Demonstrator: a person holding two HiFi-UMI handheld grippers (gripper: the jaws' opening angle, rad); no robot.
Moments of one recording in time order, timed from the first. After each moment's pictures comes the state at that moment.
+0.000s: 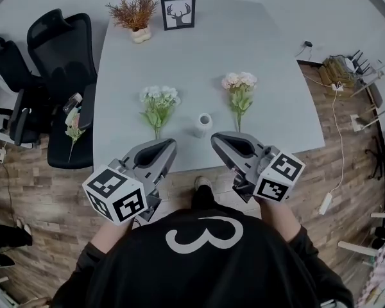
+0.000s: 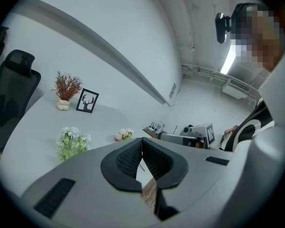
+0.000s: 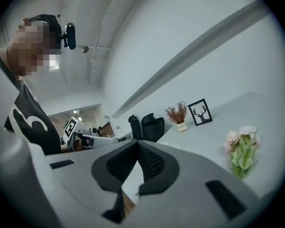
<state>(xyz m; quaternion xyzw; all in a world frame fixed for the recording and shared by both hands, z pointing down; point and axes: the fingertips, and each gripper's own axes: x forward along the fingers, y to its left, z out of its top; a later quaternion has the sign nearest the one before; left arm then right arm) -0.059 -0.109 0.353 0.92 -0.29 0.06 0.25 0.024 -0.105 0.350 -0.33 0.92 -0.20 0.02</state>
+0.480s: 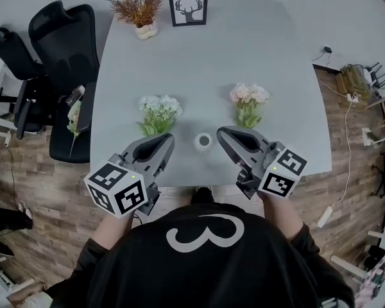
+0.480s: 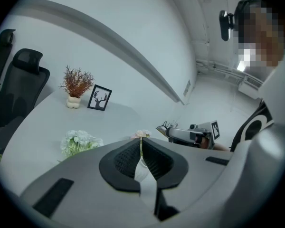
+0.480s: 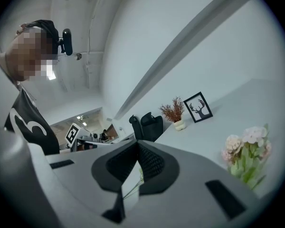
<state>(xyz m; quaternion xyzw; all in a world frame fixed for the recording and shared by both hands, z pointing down) -0.047 -0.193 0.387 0.89 -0.35 0.08 0.27 0.057 -0.194 0.372 -0.29 0.93 -0.24 0.04</state>
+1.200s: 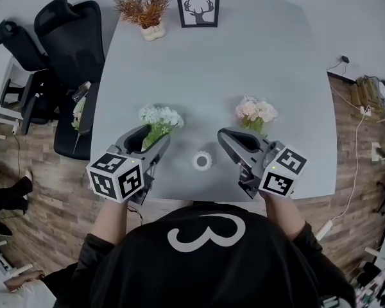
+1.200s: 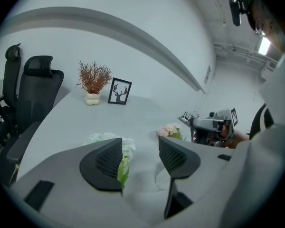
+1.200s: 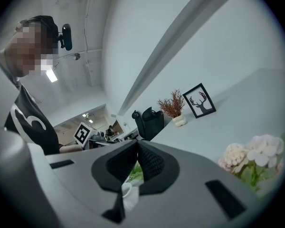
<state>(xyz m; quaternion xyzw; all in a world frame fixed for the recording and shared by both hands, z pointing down) -0.074 -0.262 0.440 0.84 -0.44 0.17 0.28 0.069 -0.250 0.399 -0.24 0.93 -0.26 0.02</state>
